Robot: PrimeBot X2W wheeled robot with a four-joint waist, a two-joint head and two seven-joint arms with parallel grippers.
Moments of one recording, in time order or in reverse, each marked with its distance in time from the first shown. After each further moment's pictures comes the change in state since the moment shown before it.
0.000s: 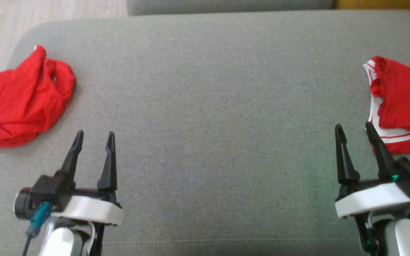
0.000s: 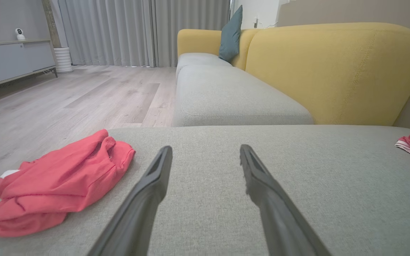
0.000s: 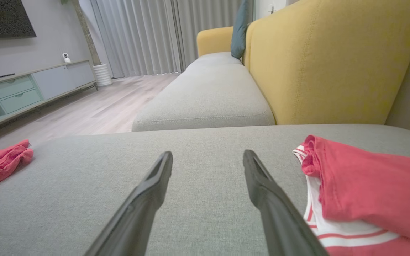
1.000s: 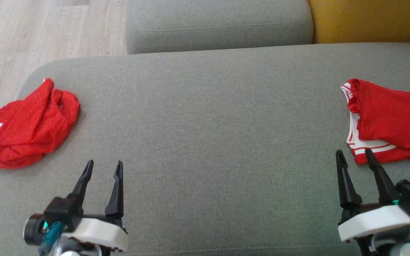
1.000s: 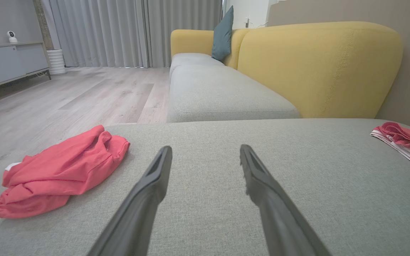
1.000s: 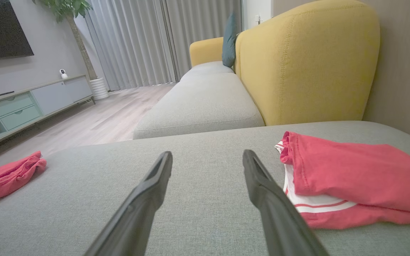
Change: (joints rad) left arm 0.107 0.001 -0.033 0.016 0.000 0.026 0.020; right arm 0.134 0.002 -0.005 -0.057 0.049 0.000 0.048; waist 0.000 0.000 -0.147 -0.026
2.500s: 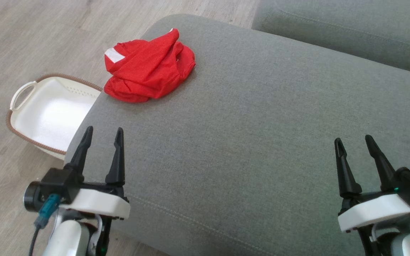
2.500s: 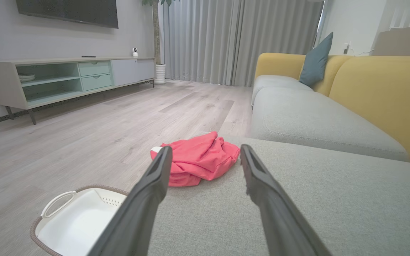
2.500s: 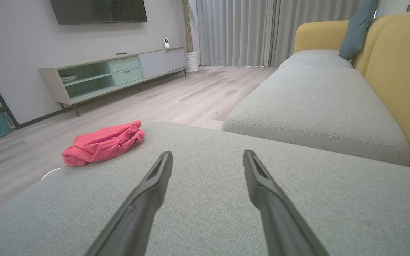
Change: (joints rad) left arm -0.145 -0.032 0.019 0.035 0.011 -0.047 -0.020; right arm -0.033 0.001 0.003 -0.065 -0.053 0.000 0.062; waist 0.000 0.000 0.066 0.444
